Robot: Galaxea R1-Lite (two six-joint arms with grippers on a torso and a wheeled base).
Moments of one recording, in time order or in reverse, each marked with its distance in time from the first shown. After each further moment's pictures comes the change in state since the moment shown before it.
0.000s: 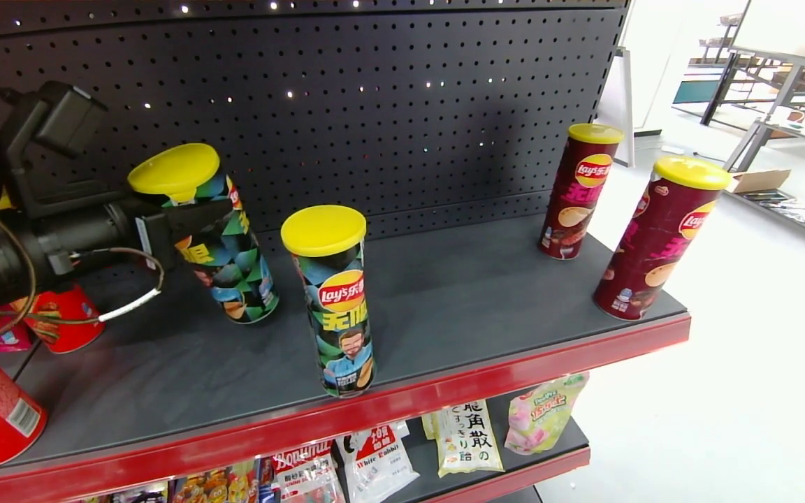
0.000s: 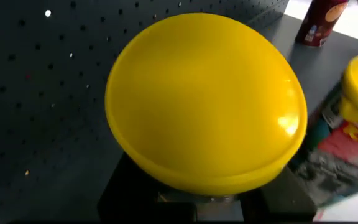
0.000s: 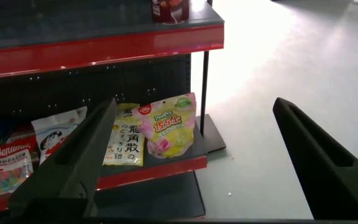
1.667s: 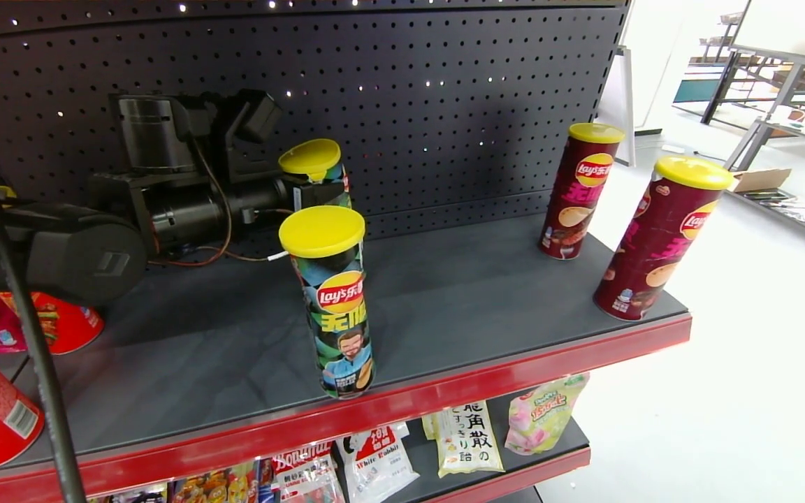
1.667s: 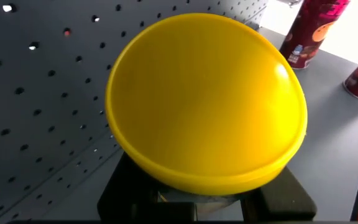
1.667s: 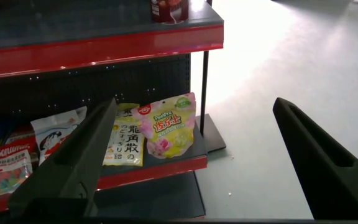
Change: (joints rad) left arm -0.172 0.402 -0.343 -0.042 0.049 -0.062; right arm 0.000 0.000 0.000 0.000 0.000 0.000
